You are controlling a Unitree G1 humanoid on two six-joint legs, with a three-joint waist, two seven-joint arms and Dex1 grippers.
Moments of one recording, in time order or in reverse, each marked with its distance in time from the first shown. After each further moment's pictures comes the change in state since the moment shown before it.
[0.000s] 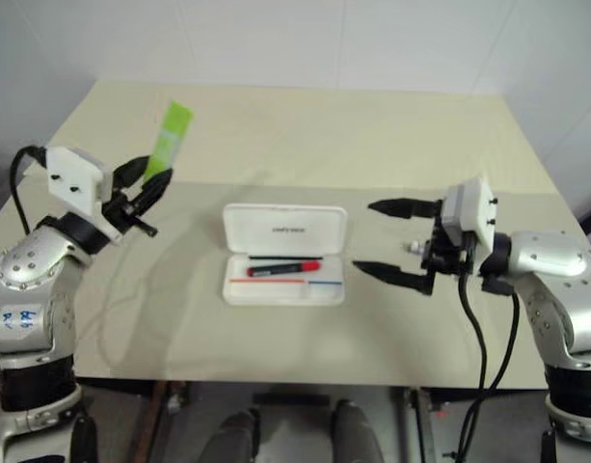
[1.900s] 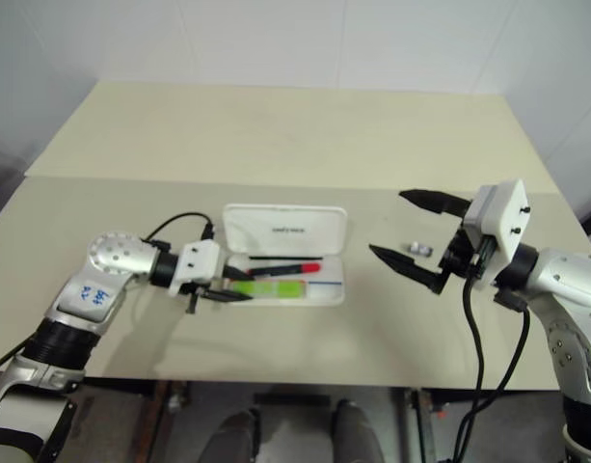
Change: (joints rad) left arm -0.133 0.133 -0.490 0.297 0.066 -0.138 -0.650; right arm 0.147 0.002 -0.098 -0.184 0.031 0.020 -0.212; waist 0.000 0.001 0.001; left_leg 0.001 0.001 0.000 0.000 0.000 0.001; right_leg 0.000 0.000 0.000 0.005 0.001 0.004
